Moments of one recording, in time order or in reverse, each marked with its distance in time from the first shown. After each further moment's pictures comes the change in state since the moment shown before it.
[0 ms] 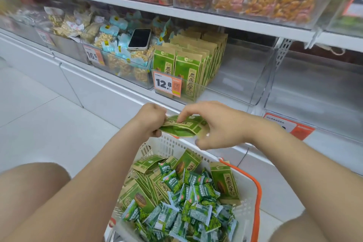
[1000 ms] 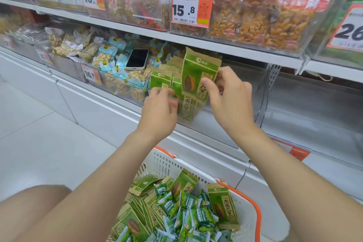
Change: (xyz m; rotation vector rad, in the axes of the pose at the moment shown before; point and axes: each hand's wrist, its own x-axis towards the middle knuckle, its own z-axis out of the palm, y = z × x) left_hand 0.004 0.053 0.005 0.505 0.289 0.649; right_hand 0.032 0.017 -0.035 0.114 1.096 0.116
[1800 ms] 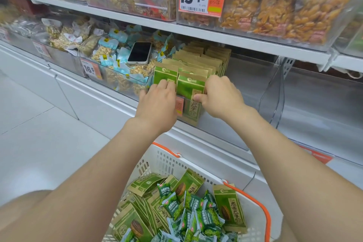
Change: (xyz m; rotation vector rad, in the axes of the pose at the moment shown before) left_hand 0.021 -0.006 -0.011 0.458 -0.082 0.108; right_hand 0.035 0.001 0.042 -0.484 -0.575 0.212
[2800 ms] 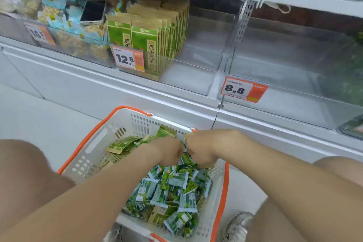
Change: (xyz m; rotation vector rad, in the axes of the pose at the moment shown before) left_hand -0.133 0.074 0.153 -0.023 -0.961 0.392; right_hand -0.182 0.068 0.074 -0.412 -0.970 -0.266
